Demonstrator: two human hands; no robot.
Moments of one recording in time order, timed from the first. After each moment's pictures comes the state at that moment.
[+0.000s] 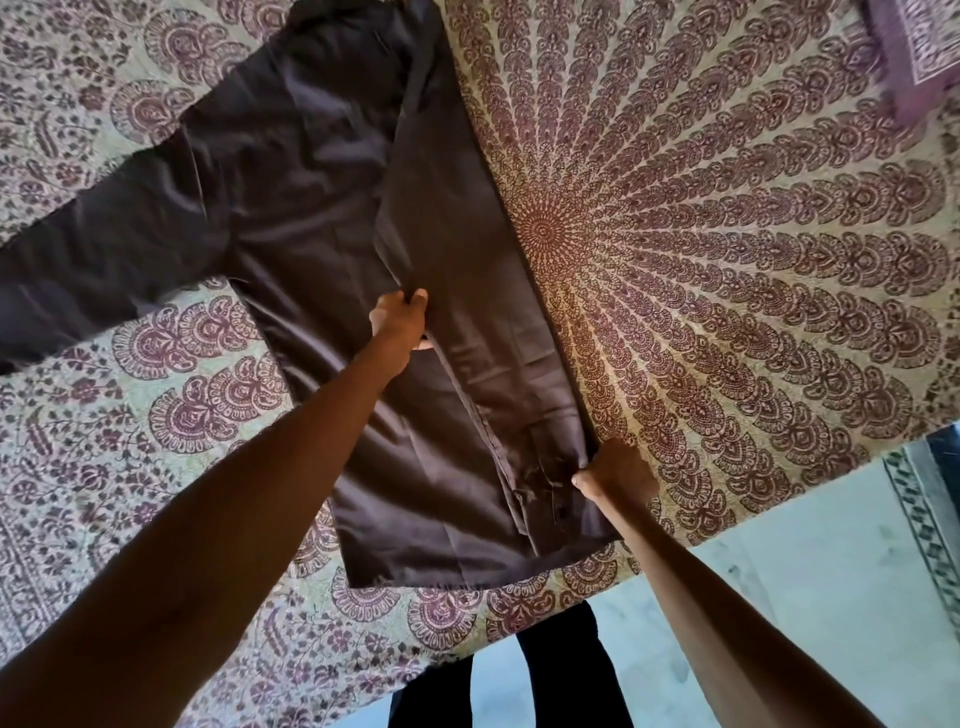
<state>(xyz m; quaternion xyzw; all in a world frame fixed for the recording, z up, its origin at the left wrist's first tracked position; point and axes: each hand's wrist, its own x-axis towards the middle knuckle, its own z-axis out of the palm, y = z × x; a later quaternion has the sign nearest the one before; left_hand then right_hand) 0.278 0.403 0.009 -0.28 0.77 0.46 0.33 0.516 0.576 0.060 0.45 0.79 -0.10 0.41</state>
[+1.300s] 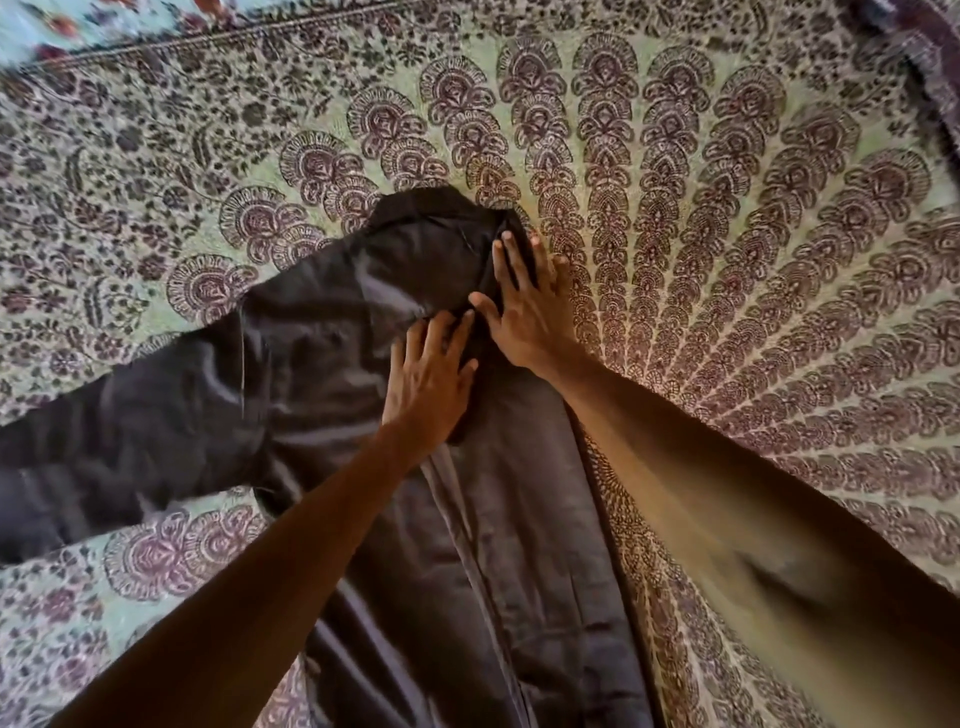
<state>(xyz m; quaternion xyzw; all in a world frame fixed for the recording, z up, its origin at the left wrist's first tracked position) 0.086 0.413 -0.025 0.19 0.98 0.09 0.04 0.037 0.580 -0.031 0.01 0.99 -0.09 0.11</state>
